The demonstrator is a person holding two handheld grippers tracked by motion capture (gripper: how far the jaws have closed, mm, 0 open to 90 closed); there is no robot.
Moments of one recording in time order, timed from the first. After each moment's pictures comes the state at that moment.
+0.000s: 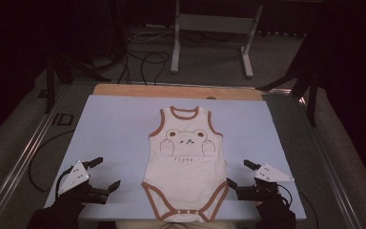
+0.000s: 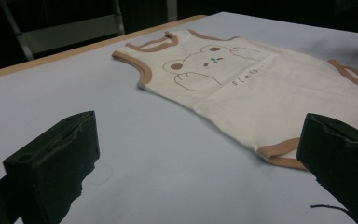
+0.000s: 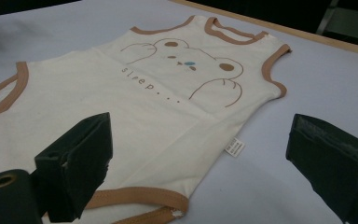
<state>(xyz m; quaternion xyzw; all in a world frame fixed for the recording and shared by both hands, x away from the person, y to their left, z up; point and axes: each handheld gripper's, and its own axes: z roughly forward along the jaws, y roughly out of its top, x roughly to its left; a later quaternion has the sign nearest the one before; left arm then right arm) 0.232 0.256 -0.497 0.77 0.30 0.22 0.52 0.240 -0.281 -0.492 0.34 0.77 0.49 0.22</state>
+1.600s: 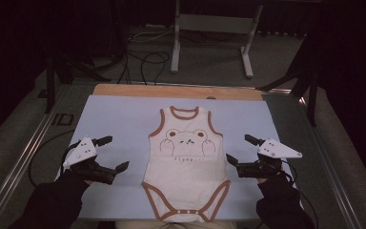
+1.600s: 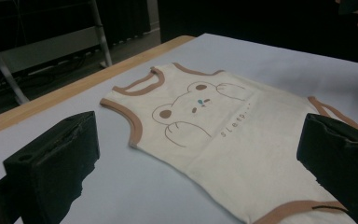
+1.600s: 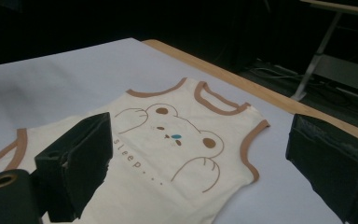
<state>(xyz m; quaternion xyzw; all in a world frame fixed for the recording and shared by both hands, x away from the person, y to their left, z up) 0.271 0.229 -0.424 0.78 0.26 0.20 0.53 0.275 -0.267 -0.415 0.30 0.76 0.52 0.25</state>
